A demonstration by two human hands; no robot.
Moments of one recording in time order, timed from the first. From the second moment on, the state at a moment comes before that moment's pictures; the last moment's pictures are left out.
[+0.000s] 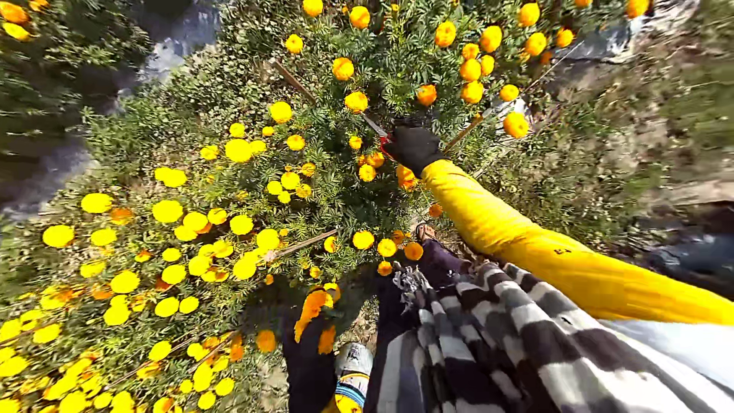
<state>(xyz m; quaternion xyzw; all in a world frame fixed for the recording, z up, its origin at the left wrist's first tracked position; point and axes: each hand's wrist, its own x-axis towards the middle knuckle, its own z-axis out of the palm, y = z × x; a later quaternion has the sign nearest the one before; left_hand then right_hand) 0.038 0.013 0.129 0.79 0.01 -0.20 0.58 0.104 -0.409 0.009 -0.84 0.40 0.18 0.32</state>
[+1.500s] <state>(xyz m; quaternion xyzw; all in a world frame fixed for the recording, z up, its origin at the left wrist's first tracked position) 0.225 0.254 0.121 0.82 0.00 -0.12 0.55 0.238 -0.159 -0.042 -0.90 0.28 0.29 0.18</state>
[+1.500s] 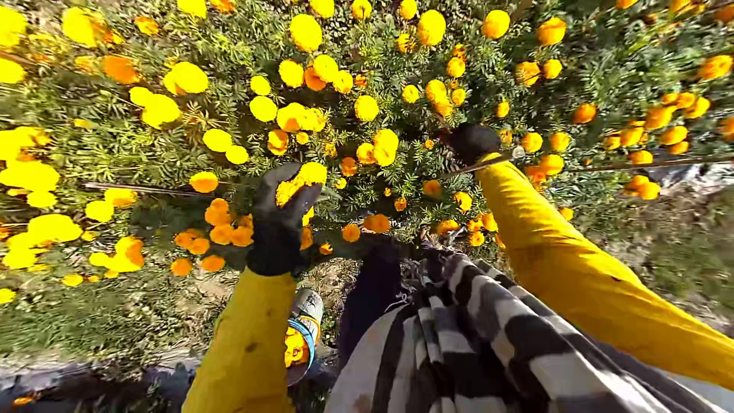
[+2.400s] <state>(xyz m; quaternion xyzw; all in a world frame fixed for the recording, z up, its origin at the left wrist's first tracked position) 0.360 -0.067 -0.035 0.86 -0.30 -0.40 -0.11 0.219 -0.164 -0.114 -0.93 0.19 0.22 0.23</state>
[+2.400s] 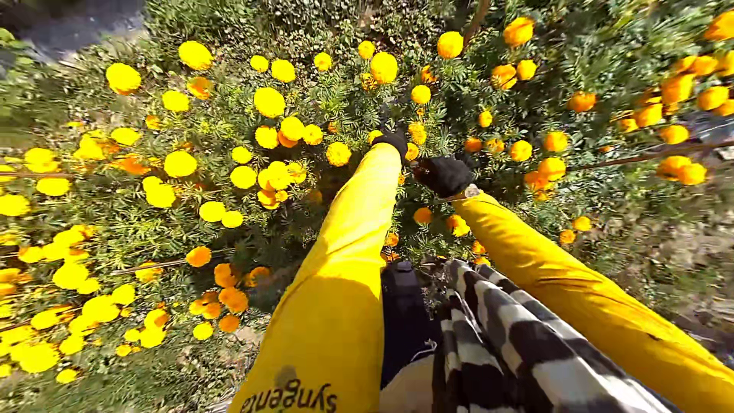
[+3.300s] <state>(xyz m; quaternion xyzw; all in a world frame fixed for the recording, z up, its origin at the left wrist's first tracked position) 0.422 -0.030 0.070 0.94 -0.22 -0.26 0.05 0.340 -0.174 -0.007 -0.90 0.30 0.16 0.27</state>
